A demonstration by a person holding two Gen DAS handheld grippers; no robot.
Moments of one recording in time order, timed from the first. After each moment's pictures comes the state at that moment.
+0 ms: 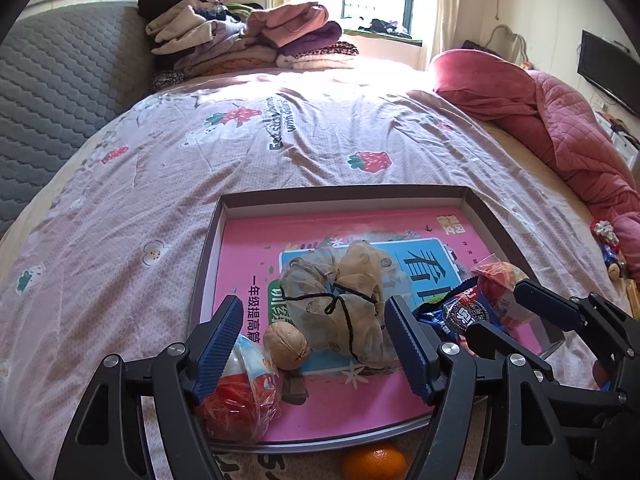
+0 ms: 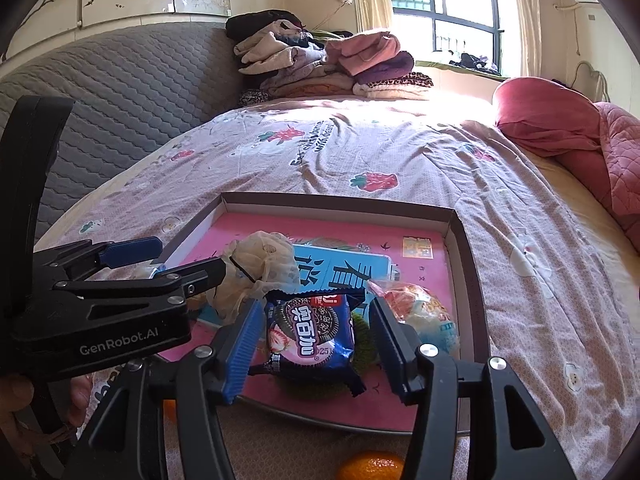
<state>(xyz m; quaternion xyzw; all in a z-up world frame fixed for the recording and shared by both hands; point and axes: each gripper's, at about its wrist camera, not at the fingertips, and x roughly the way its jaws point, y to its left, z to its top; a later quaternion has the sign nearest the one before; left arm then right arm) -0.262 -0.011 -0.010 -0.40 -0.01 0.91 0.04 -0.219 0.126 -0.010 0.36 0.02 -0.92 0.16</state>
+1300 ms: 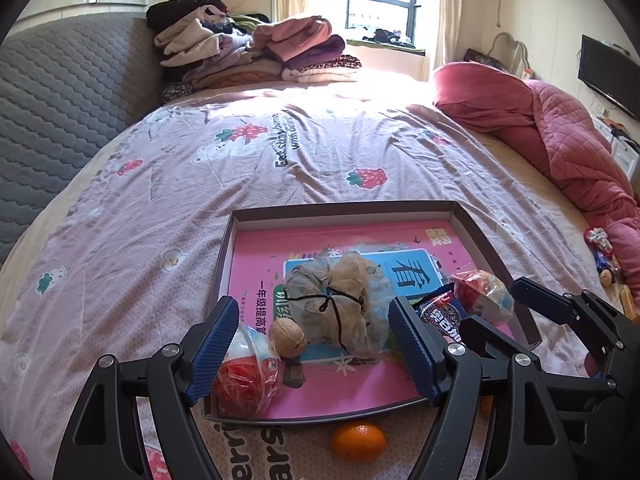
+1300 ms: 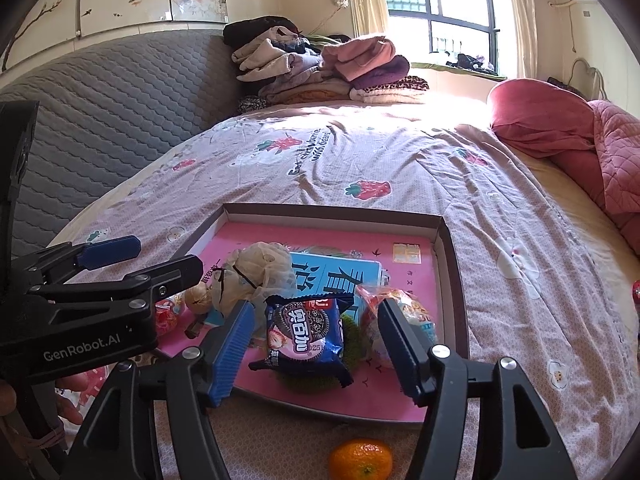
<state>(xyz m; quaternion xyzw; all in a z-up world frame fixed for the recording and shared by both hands) -0.237 -0.008 0.020 -0.38 0.00 0.92 0.03 -0.211 0.136 0.008 0.35 0.01 -0.92 0.16</state>
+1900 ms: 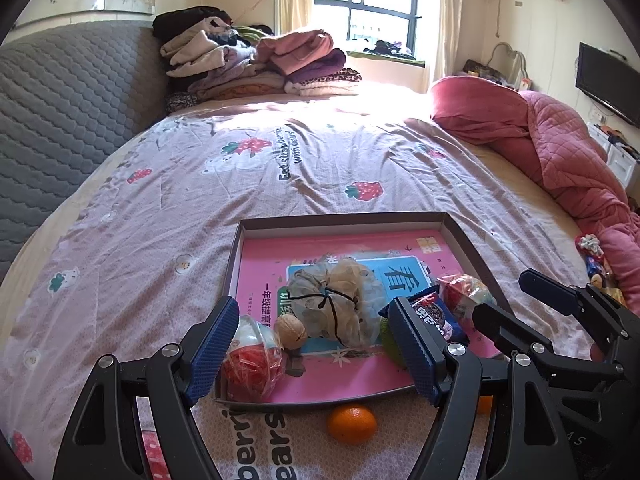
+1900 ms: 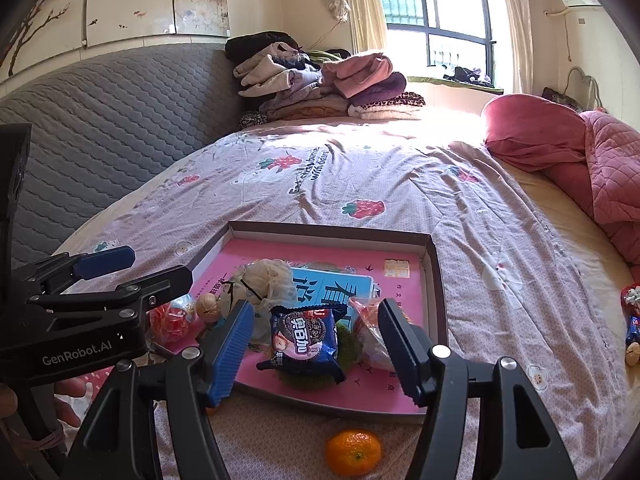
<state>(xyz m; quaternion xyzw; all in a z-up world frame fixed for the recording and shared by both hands) -0.214 -0.009 0.042 -0.37 -0.01 0.93 0.03 -0.191 0.147 0.032 0.33 0.00 -0.93 0.15</state>
